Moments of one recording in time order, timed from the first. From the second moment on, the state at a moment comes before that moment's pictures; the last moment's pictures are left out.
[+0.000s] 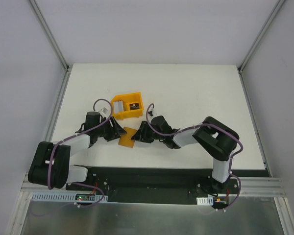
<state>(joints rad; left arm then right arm) -0.16 1.28 0.38 0.10 0.49 -0.71 0.92 1.87 0.76 0.54 -0.23 1.01</state>
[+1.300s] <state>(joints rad) -0.16 1.24 0.31 0.36 0.76 -0.76 0.86 1.76 0.45 1.09 -0.37 1.08</state>
